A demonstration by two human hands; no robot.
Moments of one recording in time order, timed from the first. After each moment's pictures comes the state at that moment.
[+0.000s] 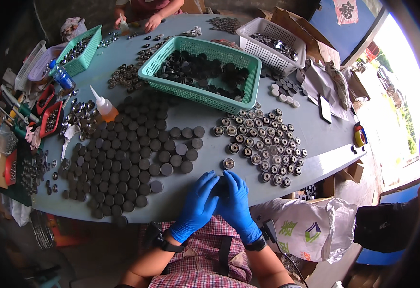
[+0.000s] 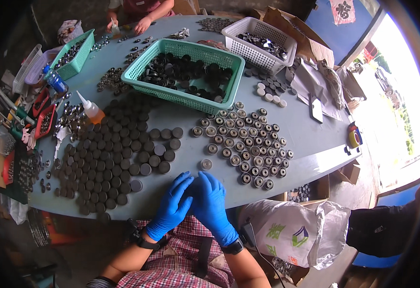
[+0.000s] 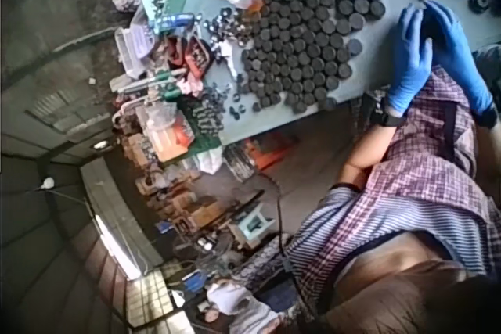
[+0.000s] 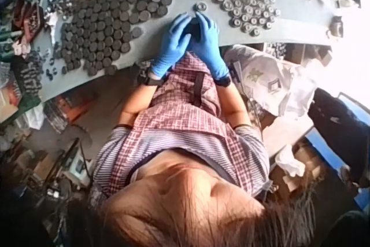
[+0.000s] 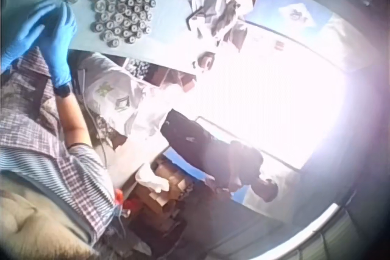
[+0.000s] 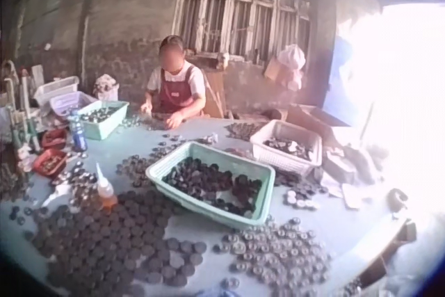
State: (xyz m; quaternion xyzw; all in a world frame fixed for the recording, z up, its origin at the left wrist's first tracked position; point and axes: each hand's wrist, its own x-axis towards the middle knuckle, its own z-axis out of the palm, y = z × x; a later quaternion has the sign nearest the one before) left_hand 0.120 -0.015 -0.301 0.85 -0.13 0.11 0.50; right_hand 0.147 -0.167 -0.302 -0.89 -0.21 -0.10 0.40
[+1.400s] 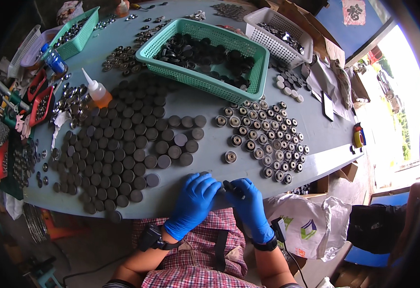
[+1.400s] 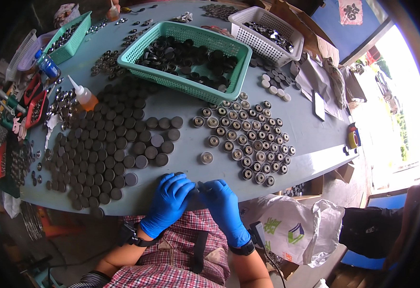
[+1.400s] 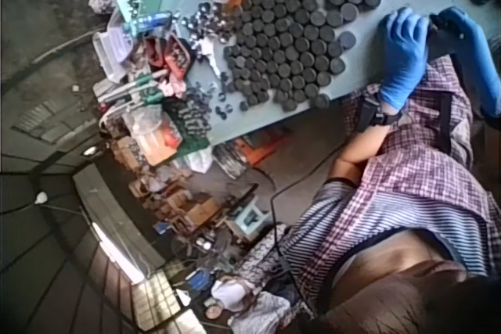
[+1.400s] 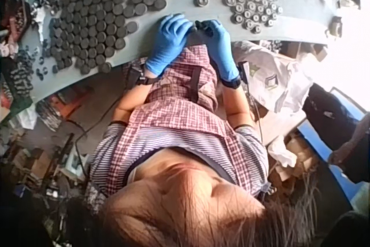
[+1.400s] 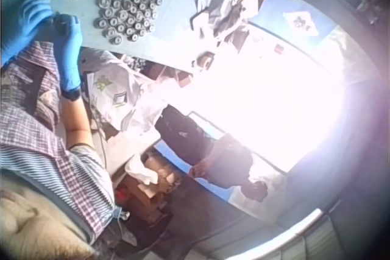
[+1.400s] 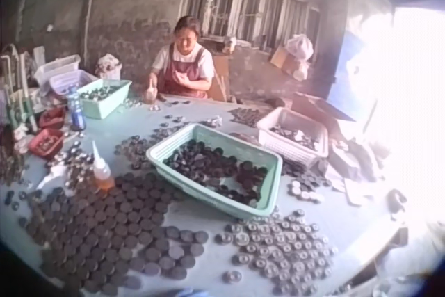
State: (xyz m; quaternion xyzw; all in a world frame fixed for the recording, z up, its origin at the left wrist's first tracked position) left_hand 0.118 -0.008 -0.305 0.92 -0.18 0.15 0.31; right_hand 0.145 -0.188 -0.282 -0.85 -0.09 0.07 0.52
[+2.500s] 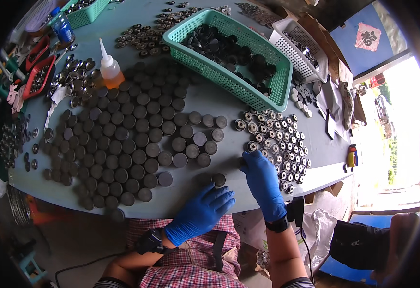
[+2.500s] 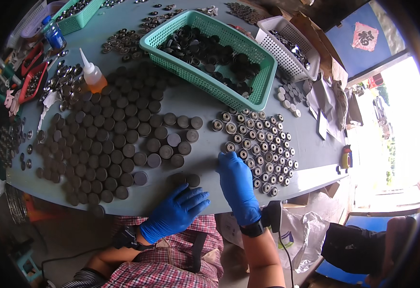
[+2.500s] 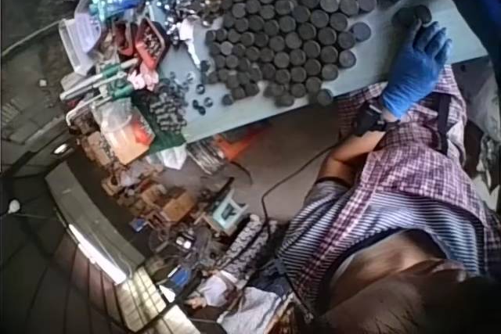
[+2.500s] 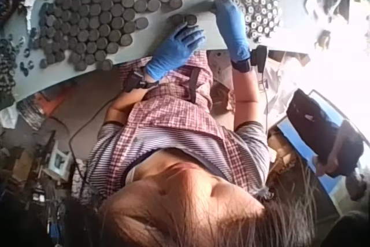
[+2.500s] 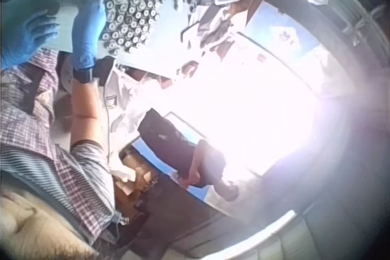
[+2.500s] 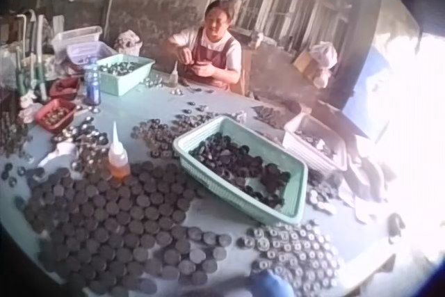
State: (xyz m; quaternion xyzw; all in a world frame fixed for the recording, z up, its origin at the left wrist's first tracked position) left_hand 0.099 0.010 -0.307 0.92 -0.28 0.11 0.24; right_hand 0.233 -0.160 -0.266 -0.94 -0.26 0.01 0.20
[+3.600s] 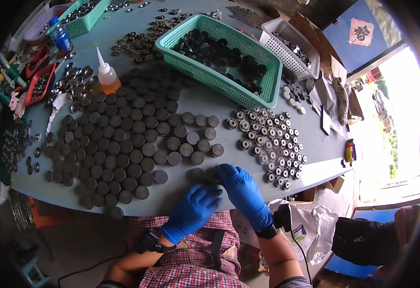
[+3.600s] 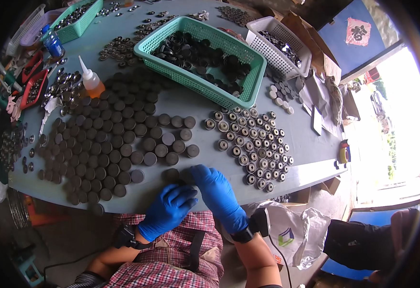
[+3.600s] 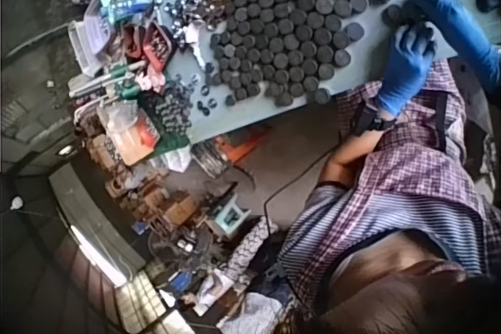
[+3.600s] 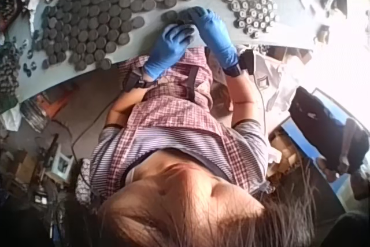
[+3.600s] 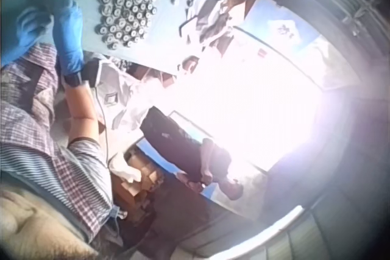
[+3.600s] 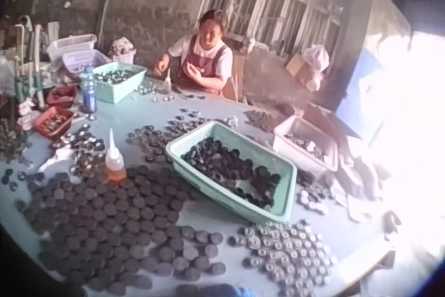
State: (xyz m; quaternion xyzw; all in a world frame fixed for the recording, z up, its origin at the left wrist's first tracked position) left_hand 0.094 0.011 -0.309 0.91 -0.23 0.17 0.30; right_hand 0.188 -0.155 -0.277 -0.90 -0.33 0.06 0.28
